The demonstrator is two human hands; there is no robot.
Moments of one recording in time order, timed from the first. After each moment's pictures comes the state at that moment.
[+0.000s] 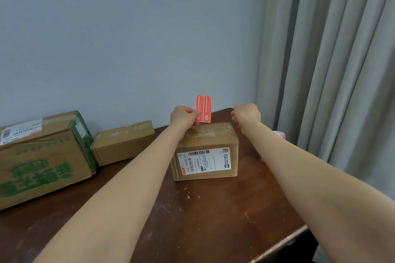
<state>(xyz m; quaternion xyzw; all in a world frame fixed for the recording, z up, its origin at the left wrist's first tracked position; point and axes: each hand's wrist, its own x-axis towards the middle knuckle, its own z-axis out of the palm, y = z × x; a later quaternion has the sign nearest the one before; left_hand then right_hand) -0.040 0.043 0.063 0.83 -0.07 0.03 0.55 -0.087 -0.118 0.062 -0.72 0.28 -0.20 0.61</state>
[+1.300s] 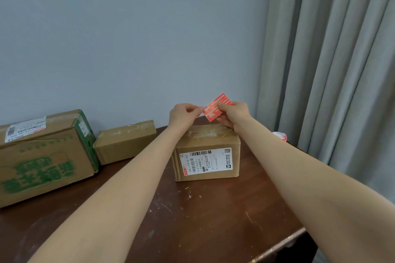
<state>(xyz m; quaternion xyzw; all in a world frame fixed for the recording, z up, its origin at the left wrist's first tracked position) -0.049 0.053 0.068 0.85 -0.13 0.08 0.51 -0.077 -0.098 0.066 -0.64 0.16 -0.13 0.74</state>
